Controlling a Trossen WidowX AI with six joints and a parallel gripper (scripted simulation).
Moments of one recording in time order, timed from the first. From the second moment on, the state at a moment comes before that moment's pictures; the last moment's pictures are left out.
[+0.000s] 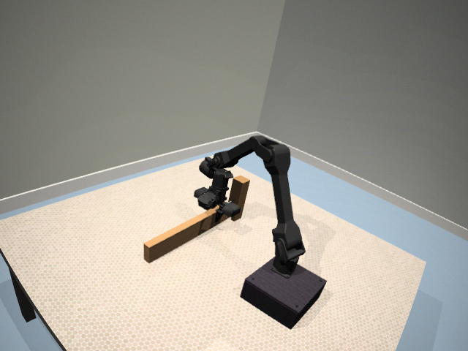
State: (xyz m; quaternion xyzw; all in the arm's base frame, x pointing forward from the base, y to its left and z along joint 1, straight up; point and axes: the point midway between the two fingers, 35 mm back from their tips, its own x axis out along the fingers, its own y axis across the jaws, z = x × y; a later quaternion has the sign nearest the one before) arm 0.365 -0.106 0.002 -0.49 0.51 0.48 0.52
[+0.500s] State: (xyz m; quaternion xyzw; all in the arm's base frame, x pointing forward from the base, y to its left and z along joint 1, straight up) arm 0.364 -0.108 0.002 -0.49 0.51 0.48 0.52
